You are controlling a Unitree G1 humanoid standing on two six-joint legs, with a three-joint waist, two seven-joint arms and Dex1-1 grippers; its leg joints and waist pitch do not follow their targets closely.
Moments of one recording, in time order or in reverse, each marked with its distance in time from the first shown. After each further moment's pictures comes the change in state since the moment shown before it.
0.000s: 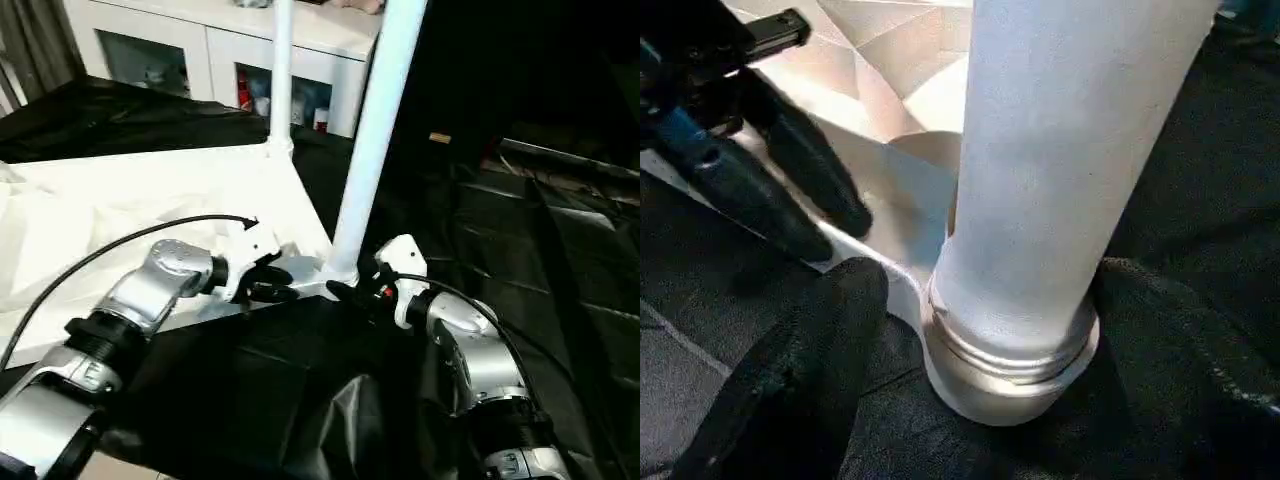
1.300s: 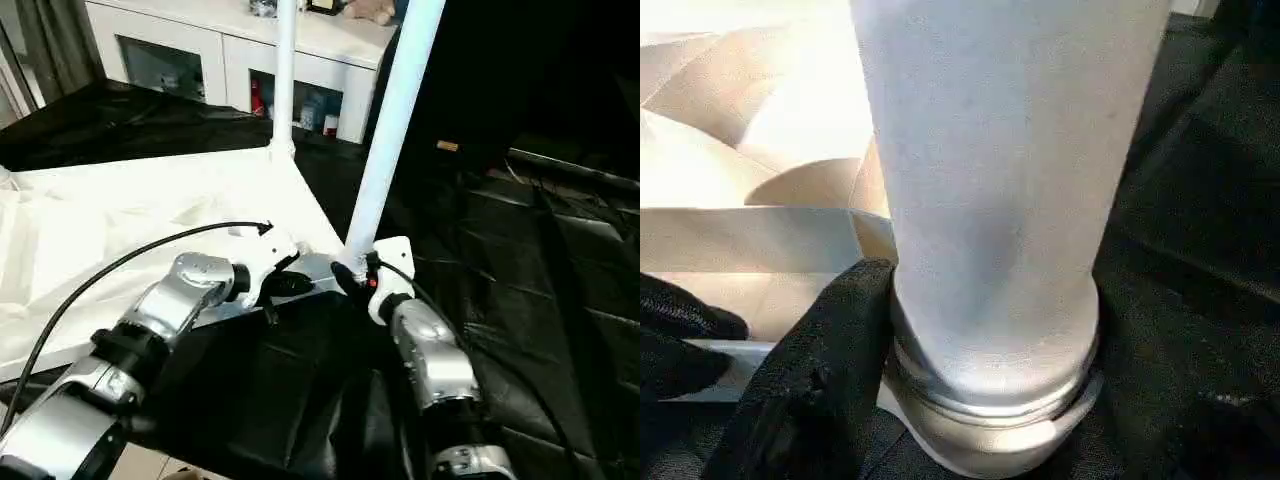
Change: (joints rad) left arm 0.008 -0.123 0.020 0.070 0.001 -0.071 0.185; right arm -0.017 0.231 -0.086 0.094 -0.035 0.050 -0.446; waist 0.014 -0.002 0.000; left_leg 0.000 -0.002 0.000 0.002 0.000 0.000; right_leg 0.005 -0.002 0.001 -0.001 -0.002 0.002
